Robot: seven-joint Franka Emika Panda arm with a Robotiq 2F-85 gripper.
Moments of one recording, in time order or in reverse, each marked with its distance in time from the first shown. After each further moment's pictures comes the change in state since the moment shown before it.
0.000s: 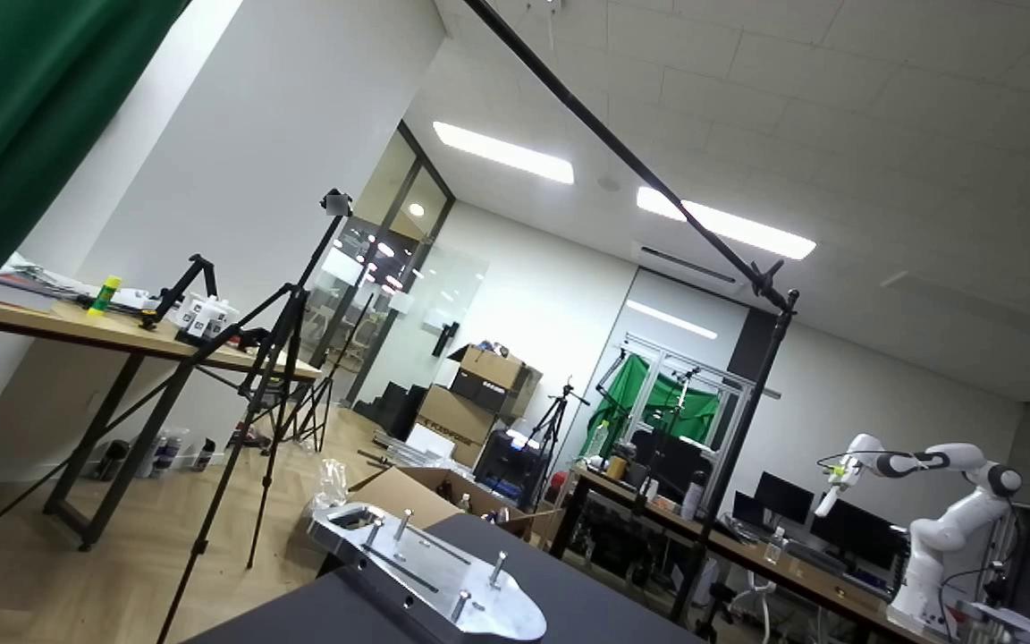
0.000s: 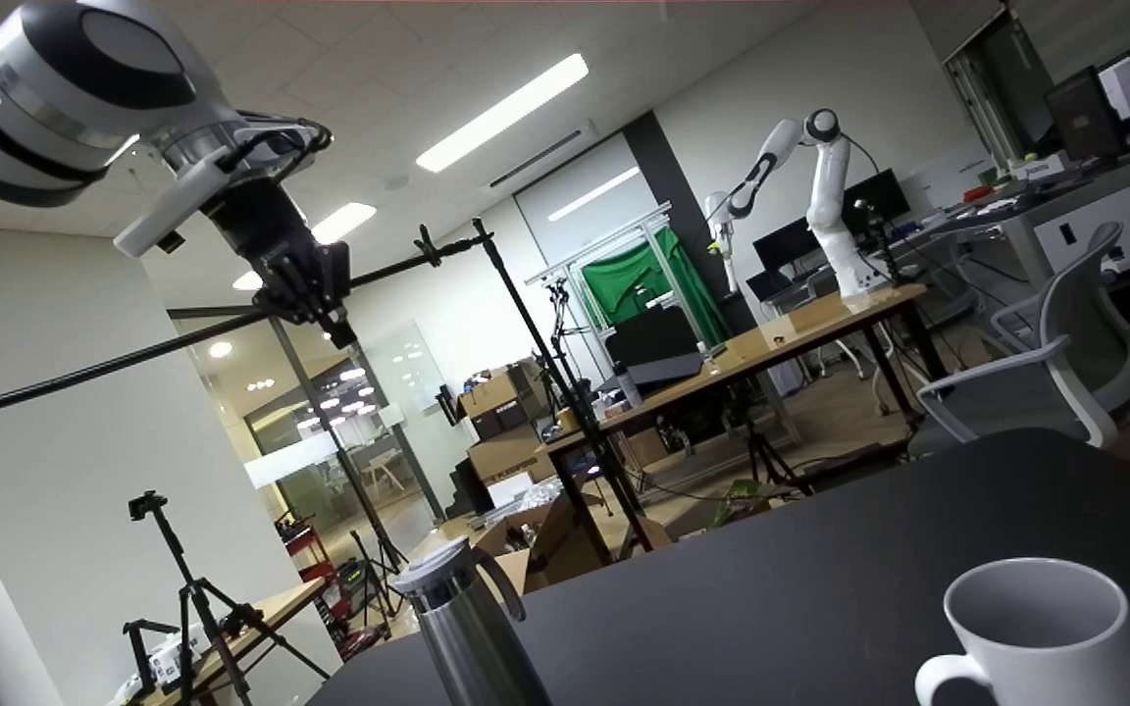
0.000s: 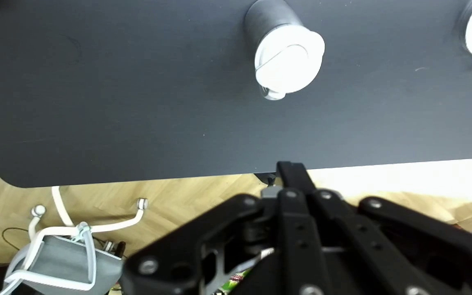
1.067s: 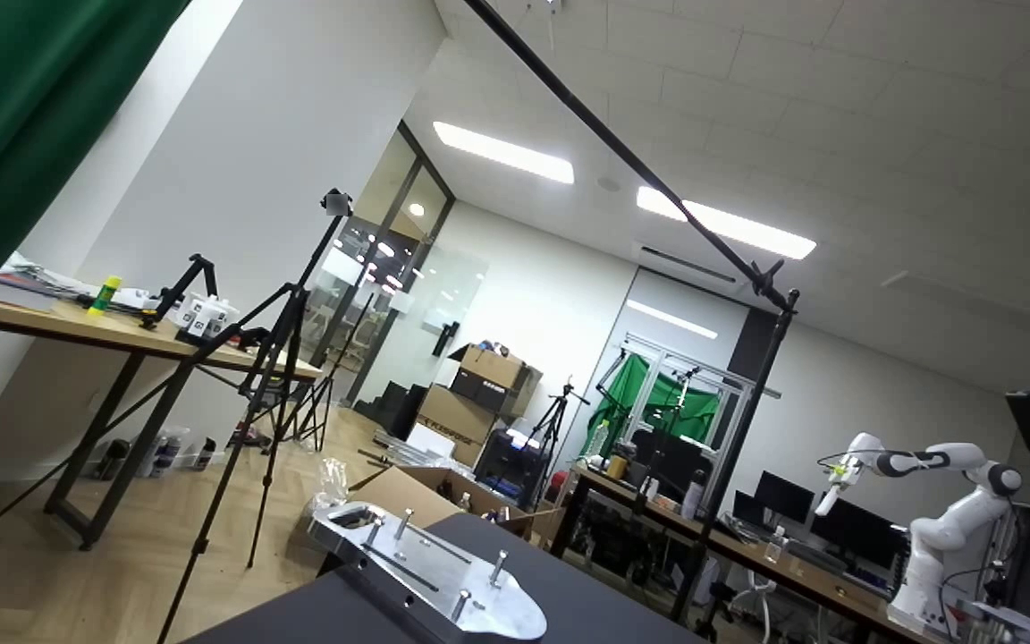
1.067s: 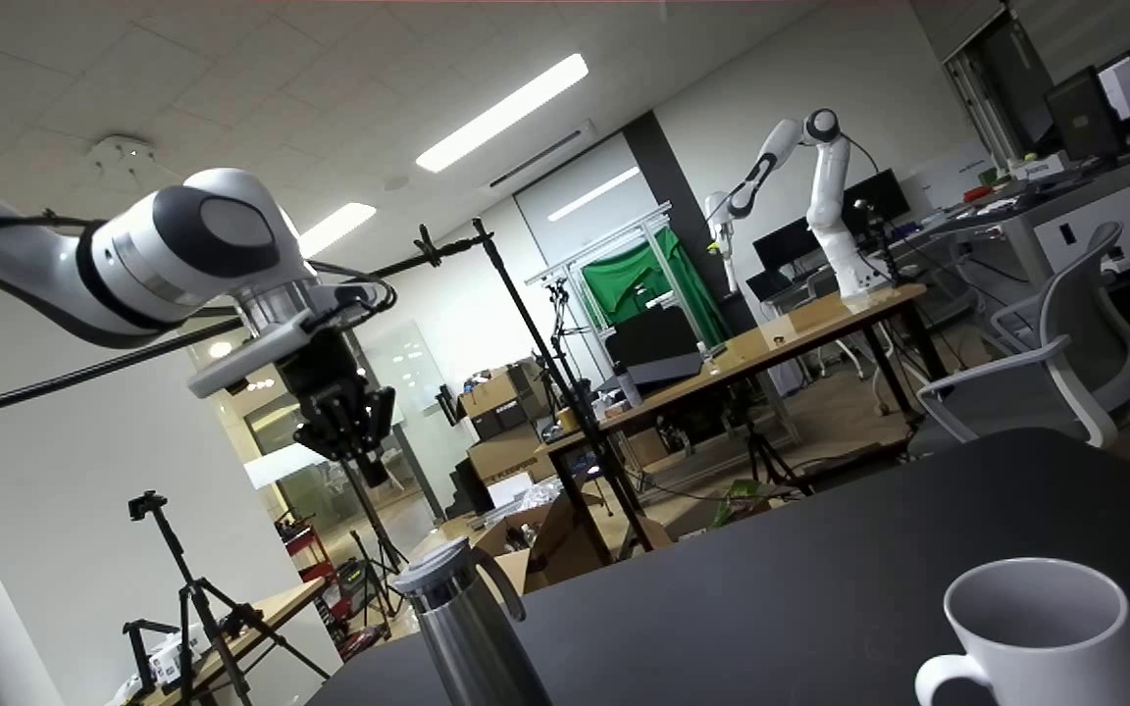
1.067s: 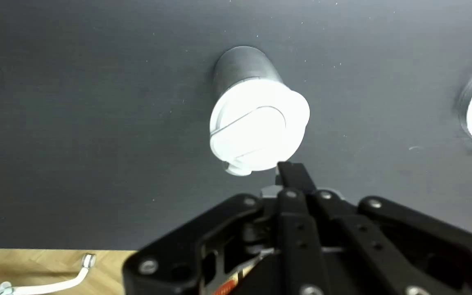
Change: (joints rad) arm 0.062 0.234 0.019 -0.074 0.027 0.146 -0.064
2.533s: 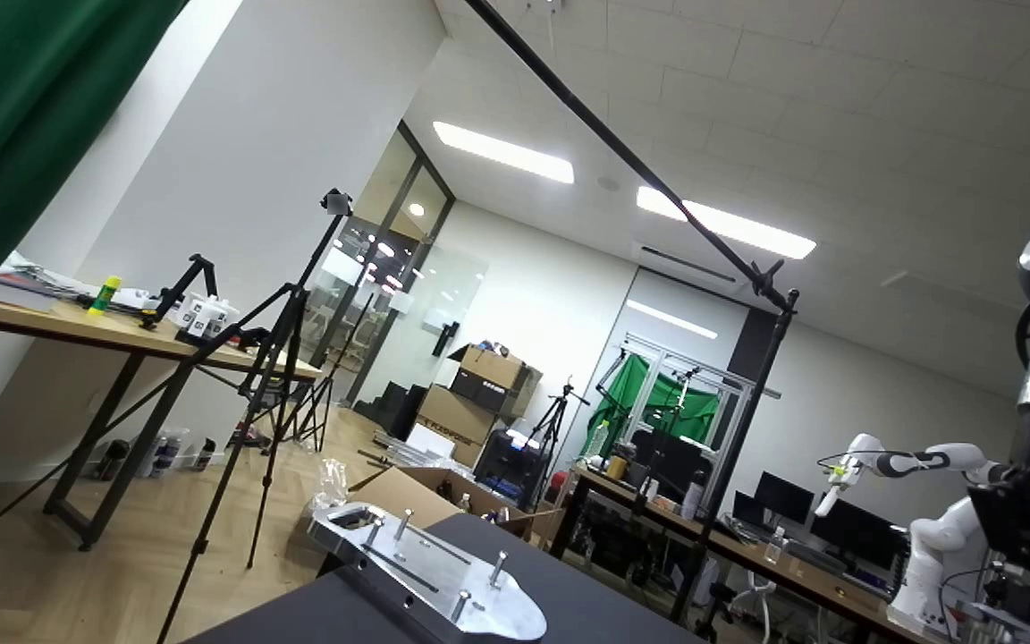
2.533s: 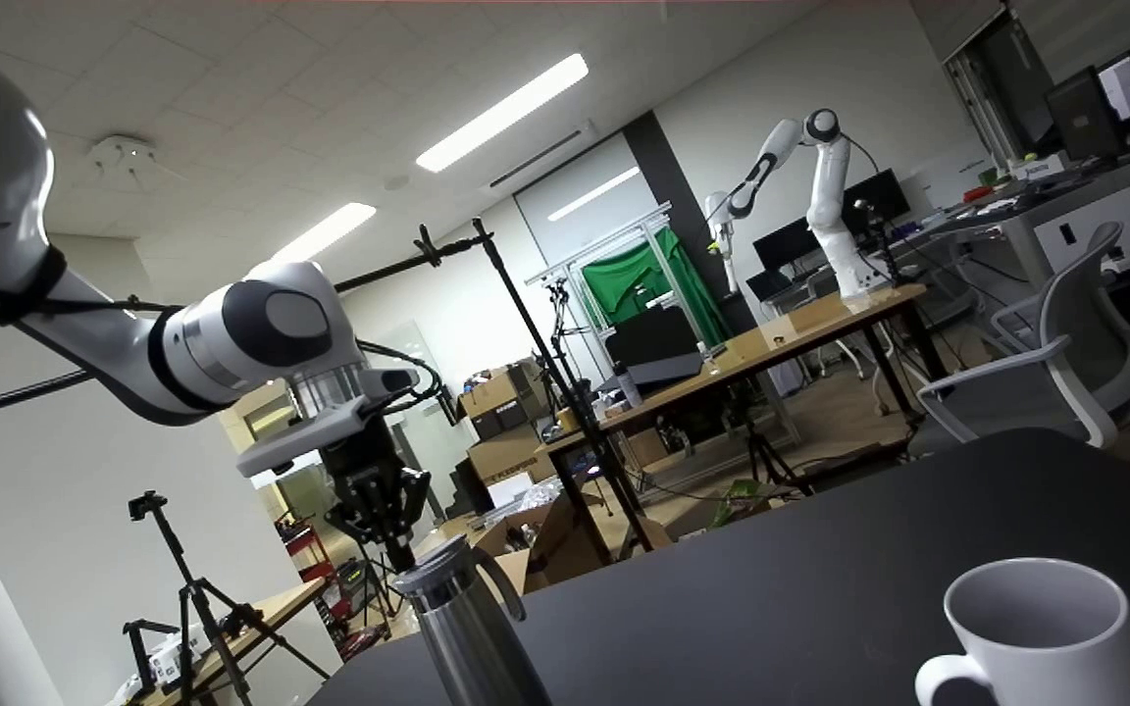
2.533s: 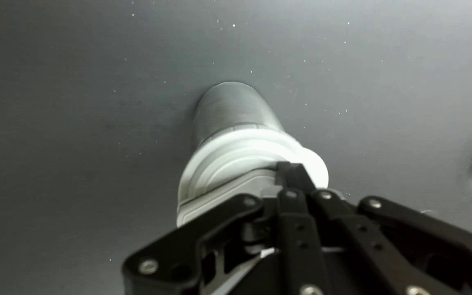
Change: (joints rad) arm 0.003 0.185 0.013 -0.002 0.023 0.072 -0.082
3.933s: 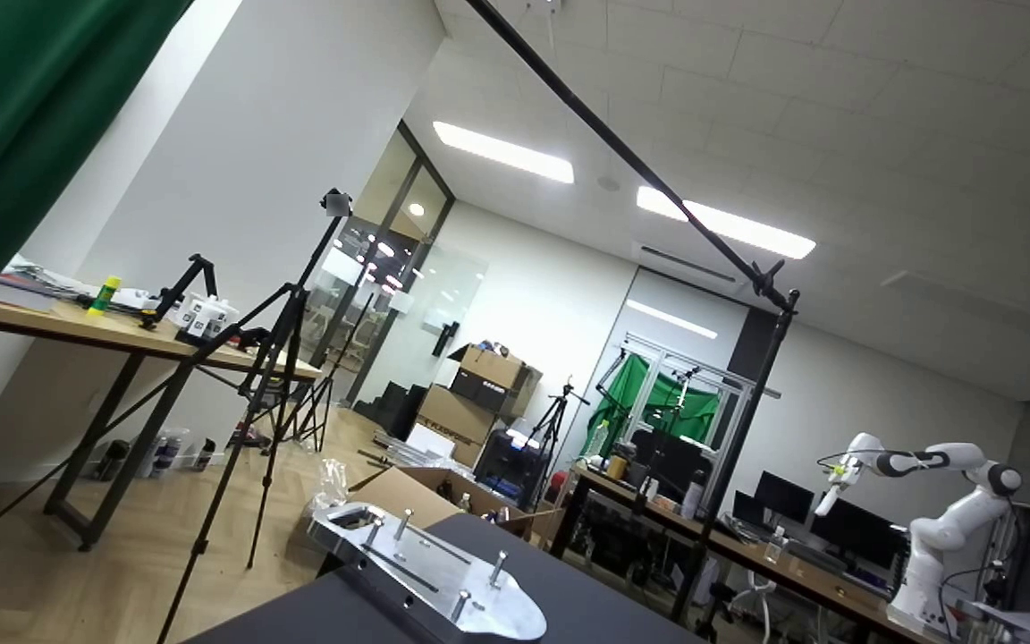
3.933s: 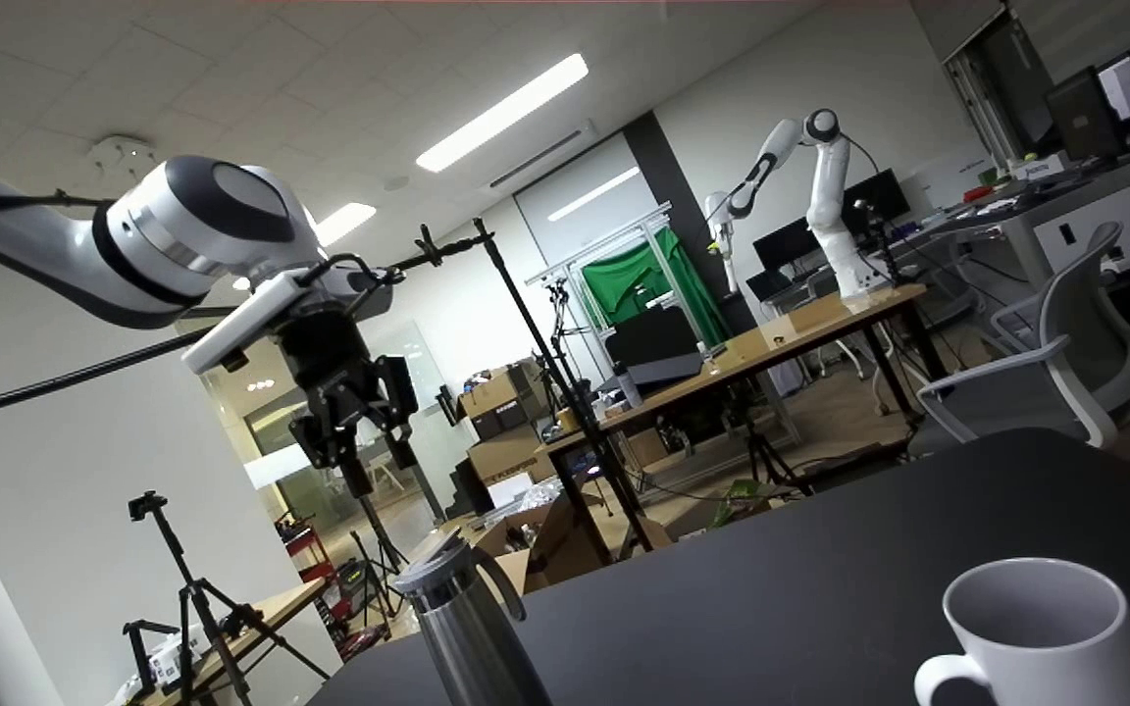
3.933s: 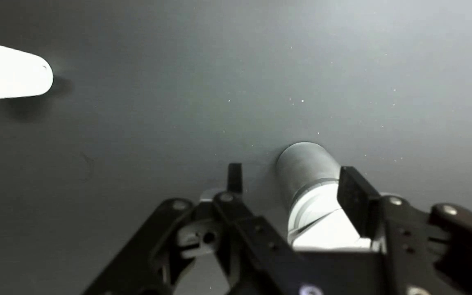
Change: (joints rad) arm -0.020 -0.192 -0.047 0.044 -0.165 -0.376 0.124
